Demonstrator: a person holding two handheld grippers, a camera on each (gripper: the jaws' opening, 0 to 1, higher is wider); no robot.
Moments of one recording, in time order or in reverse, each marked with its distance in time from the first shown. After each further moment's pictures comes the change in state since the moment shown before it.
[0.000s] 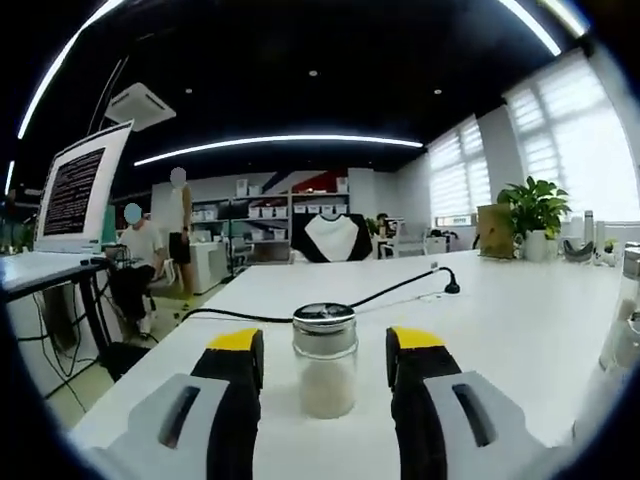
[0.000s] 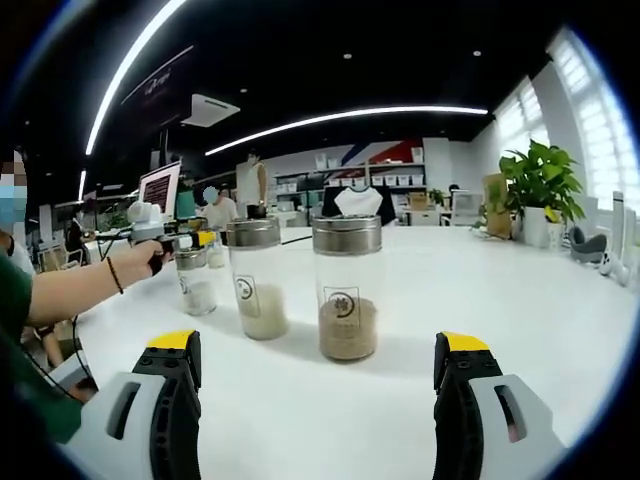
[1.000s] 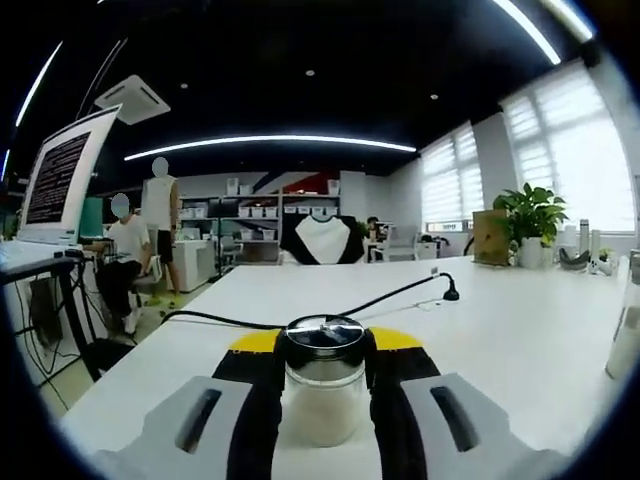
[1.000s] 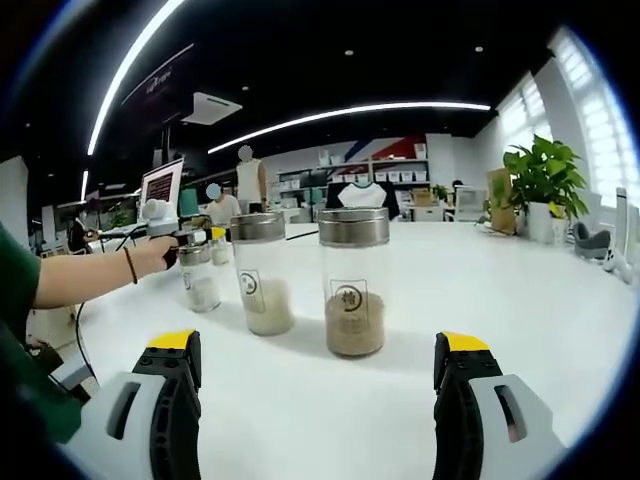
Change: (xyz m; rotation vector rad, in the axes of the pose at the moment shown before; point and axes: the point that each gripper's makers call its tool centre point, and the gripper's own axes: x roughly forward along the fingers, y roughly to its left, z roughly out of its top) left arm 0.028 0.003 -0.002 -0.036 -0.002 -0.047; right arm 0.003 0.006 -0.004 0.005 0.019 0.018
